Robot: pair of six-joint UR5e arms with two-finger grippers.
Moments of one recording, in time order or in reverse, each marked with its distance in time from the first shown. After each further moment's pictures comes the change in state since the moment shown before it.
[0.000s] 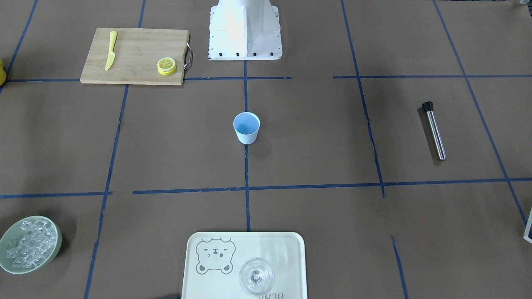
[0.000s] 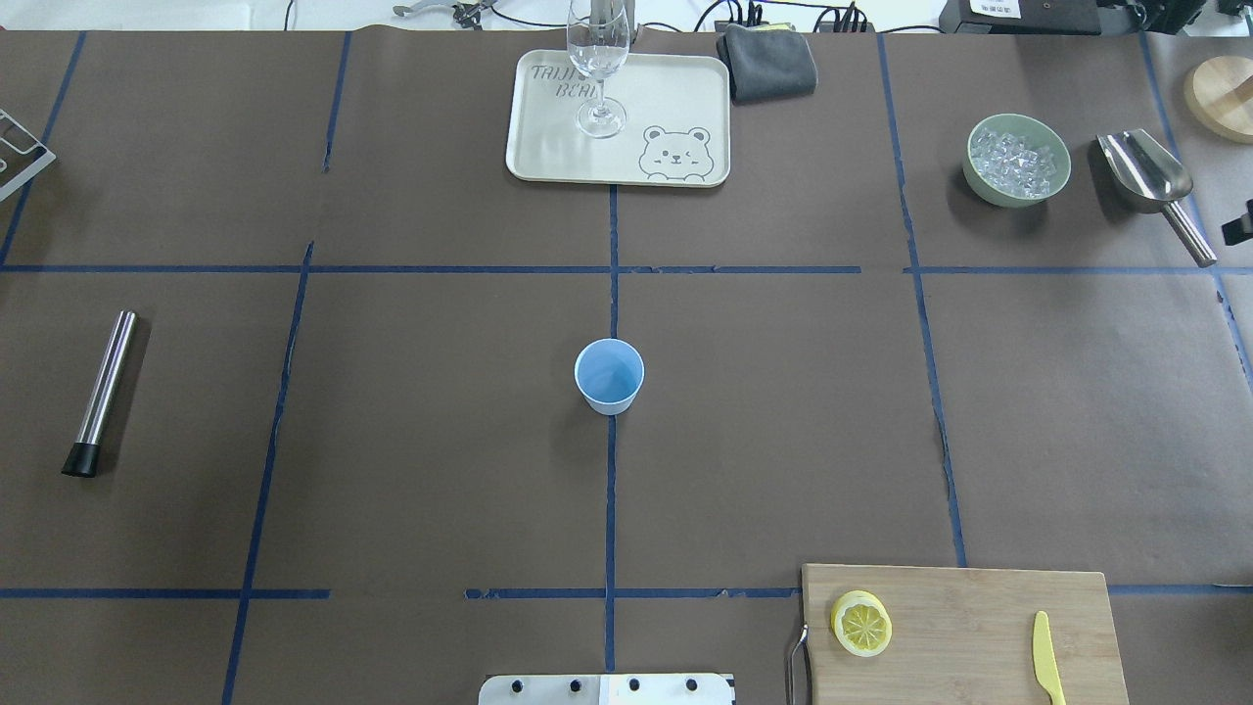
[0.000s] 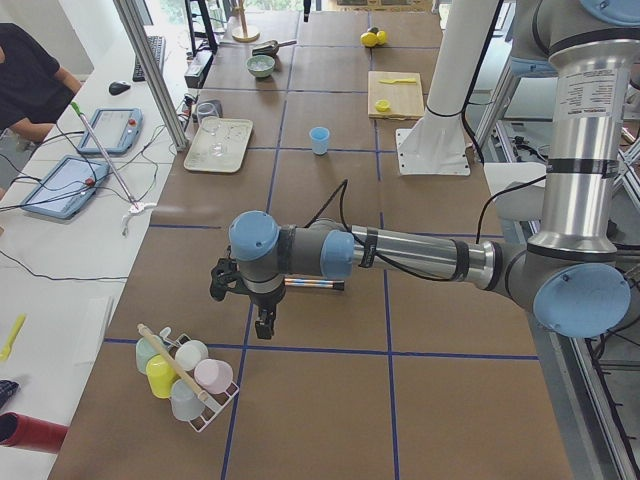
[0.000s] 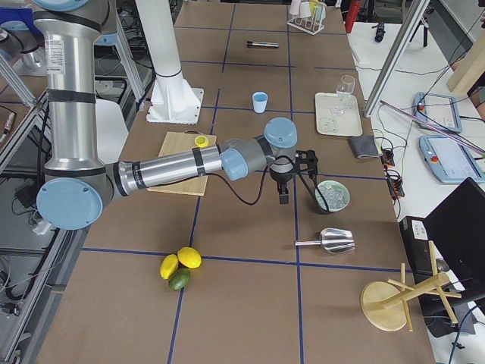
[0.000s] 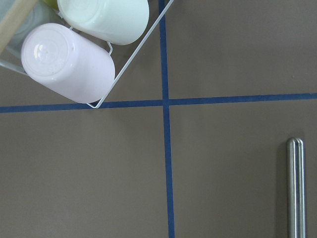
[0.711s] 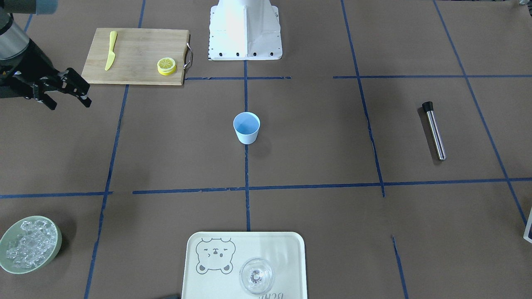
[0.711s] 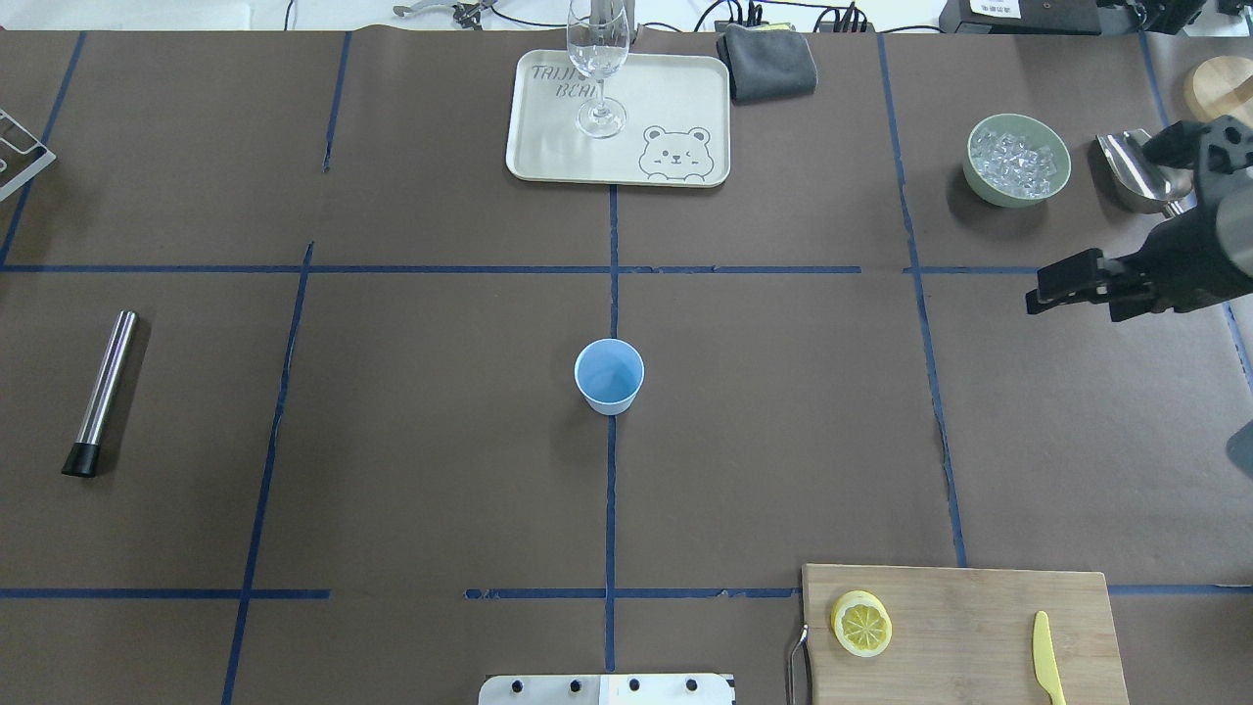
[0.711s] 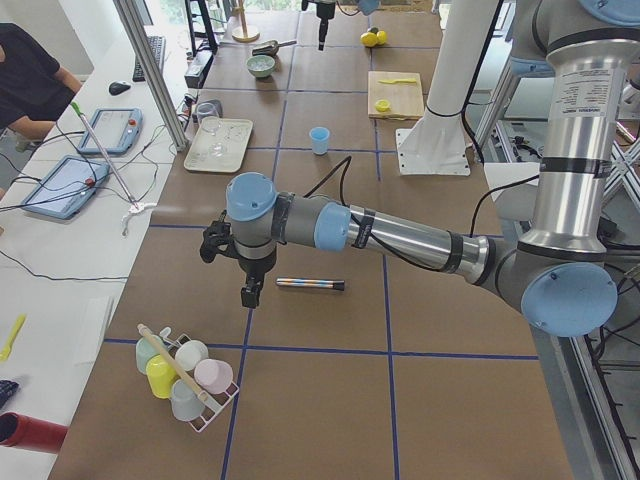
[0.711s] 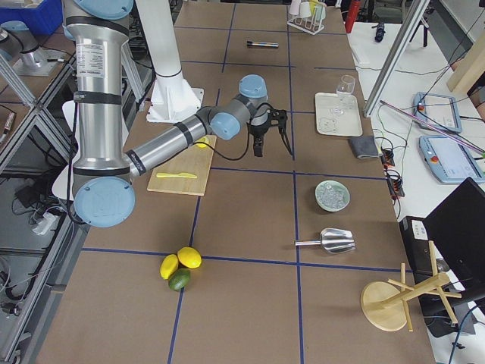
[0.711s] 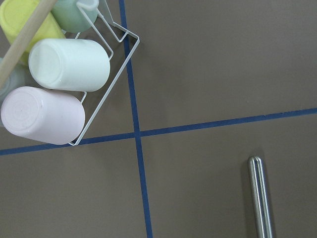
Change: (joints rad) left arm 0.013 -0.046 -0.062 -0.009 -0.007 -0.002; right arm -0.422 -0.004 0.267 0.010 -0.253 0.549
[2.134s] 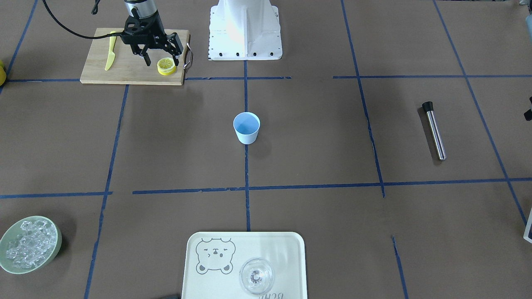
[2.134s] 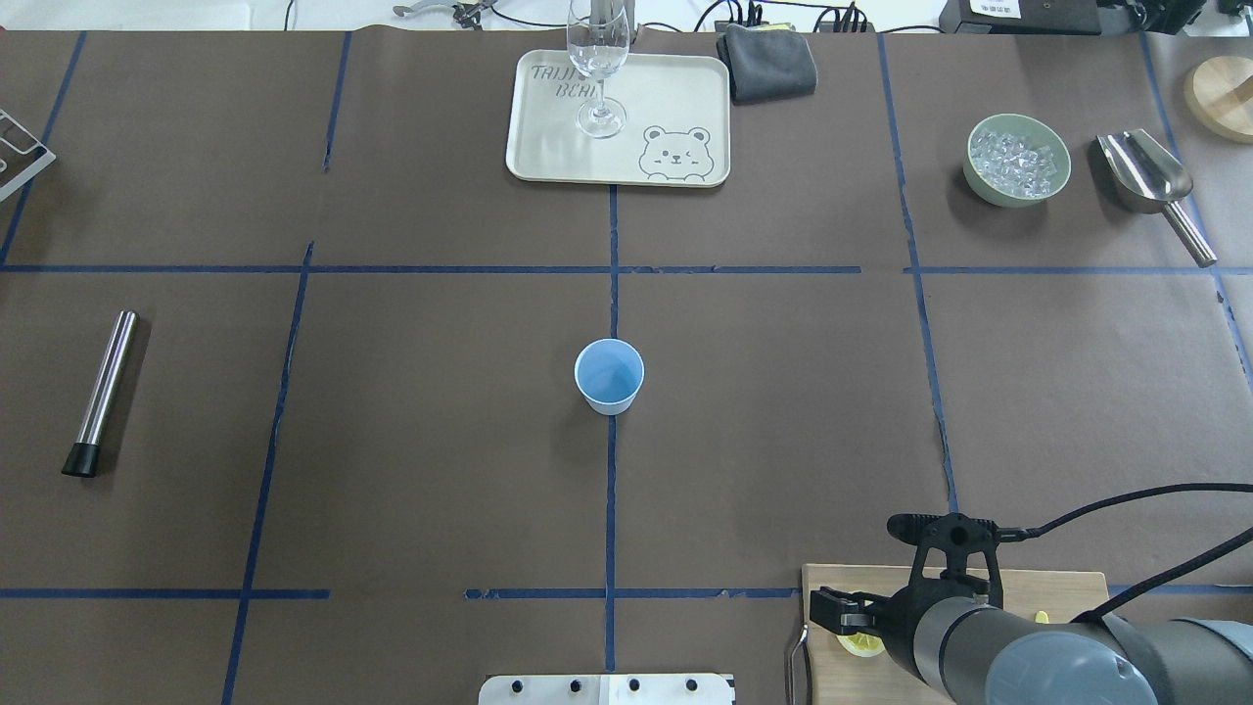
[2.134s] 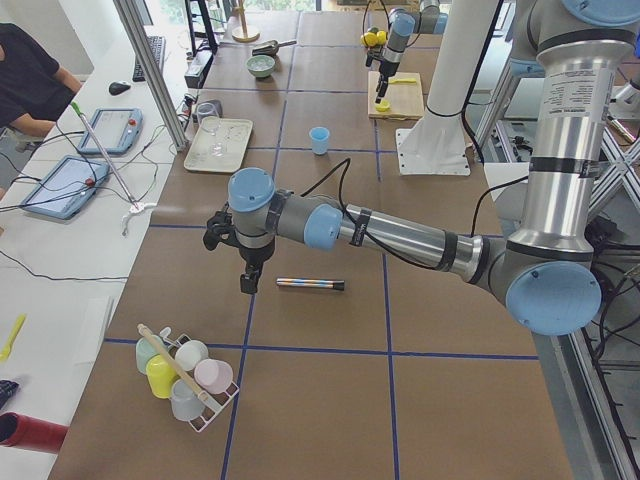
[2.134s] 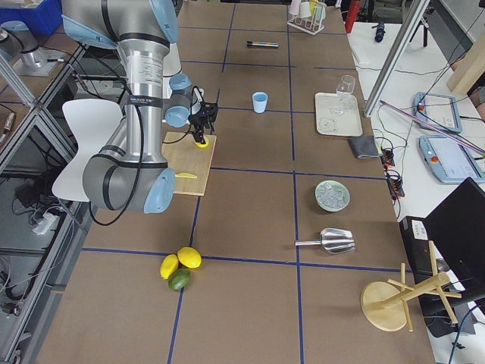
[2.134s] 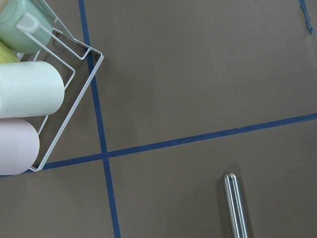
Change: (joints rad) left arm 0.097 -0.003 0.014 -0.110 0.007 -0.102; right arm -0.841 -0.046 0.070 0.009 -0.716 0.581
